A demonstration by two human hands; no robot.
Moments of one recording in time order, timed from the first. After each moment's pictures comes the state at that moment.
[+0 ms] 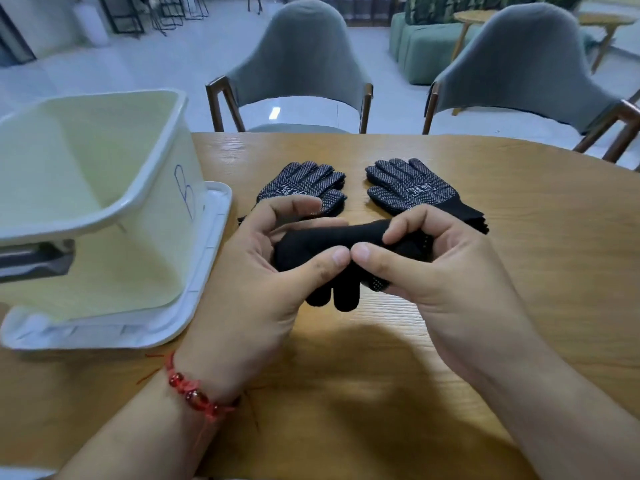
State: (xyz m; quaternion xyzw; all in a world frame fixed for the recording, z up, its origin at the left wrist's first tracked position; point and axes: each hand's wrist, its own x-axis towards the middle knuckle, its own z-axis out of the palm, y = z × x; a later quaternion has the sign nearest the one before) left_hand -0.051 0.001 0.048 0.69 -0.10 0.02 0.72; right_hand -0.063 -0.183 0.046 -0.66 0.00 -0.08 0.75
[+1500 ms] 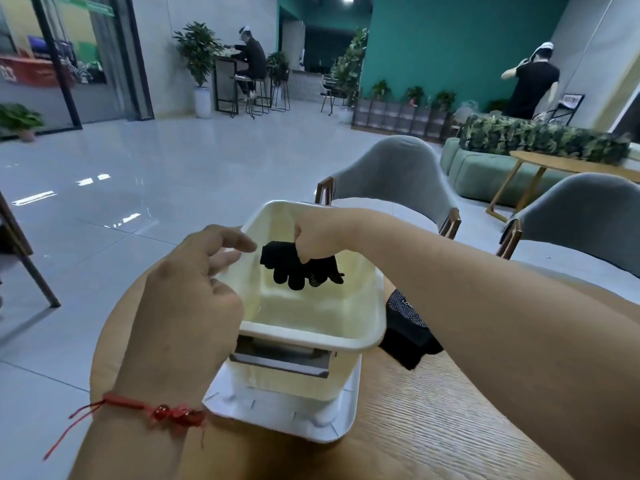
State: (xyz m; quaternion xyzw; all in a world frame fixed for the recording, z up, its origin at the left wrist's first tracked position) left_hand -0.044 0.236 0.123 0.83 0.13 0.28 0.46; right_hand 0.147 0.111 0.167 -0.96 -0.25 0.14 0.03
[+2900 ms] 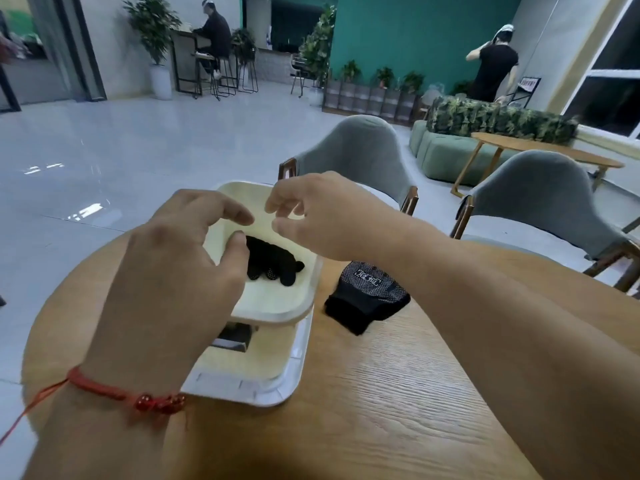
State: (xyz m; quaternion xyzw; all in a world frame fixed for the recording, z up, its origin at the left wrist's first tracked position) left_hand -0.049 0.187 0.135 0.86 -0.01 0.34 0.37; right_hand 0.070 0.022 0.181 -0.93 -0.32 -0.07 0.16
